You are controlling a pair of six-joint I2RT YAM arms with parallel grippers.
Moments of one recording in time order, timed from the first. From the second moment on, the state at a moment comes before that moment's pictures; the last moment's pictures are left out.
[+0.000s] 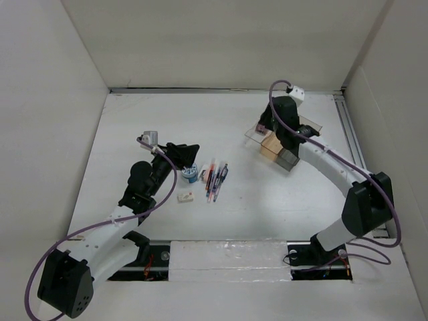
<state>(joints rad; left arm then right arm) -0.46 0.85 0.39 0.55 0.05 -0.65 0.48 1.51 1.21 -0.28 0.41 0.70</state>
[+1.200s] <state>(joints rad) -0.51 0.81 0.39 0.54 -0.01 -0.63 0.22 2.00 1.24 0.64 0.82 -0.36</state>
